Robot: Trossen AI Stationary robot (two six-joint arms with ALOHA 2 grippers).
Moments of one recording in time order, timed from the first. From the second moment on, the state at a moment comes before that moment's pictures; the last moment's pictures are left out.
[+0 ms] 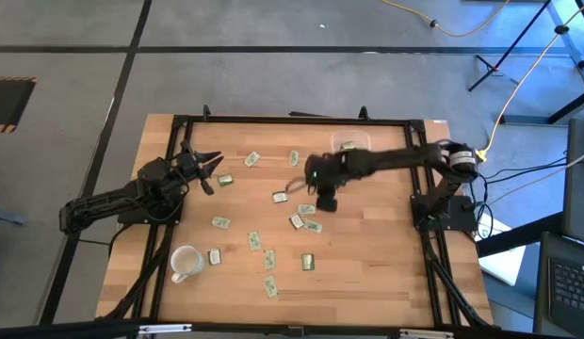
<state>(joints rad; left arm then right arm) 0.34 0.00 0.01 0.07 -0.24 0.09 -0.10 1.76 1.23 -0.67 0.08 -0.04</state>
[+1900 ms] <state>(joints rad) 0.34 0.01 0.01 0.07 -0.24 0.09 -0.04 1.83 1.34 -0.93 0.29 0.08</state>
